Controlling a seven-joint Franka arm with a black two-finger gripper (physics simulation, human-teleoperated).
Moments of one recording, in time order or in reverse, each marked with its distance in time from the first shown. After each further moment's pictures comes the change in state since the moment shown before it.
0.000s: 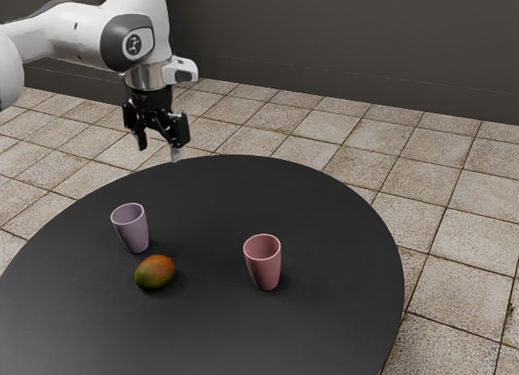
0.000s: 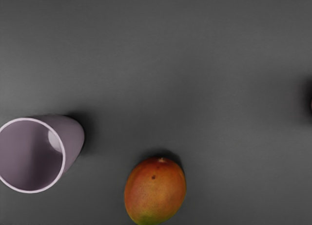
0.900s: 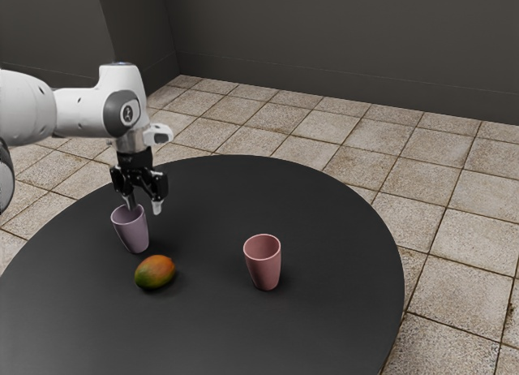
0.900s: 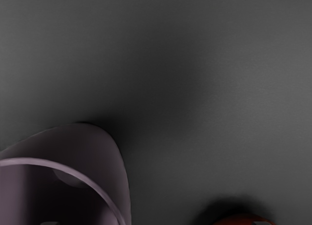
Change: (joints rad) arm 0.136 0.225 0.077 -0.128 -0.174 0.238 0.137
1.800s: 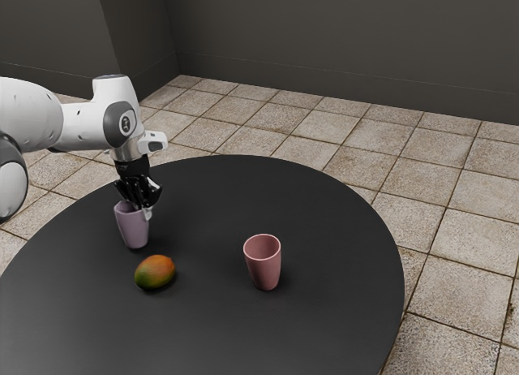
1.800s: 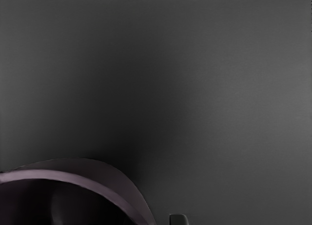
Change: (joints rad) arm 0.025 0.067 0.020 0.010 -0.074 0.085 0.152
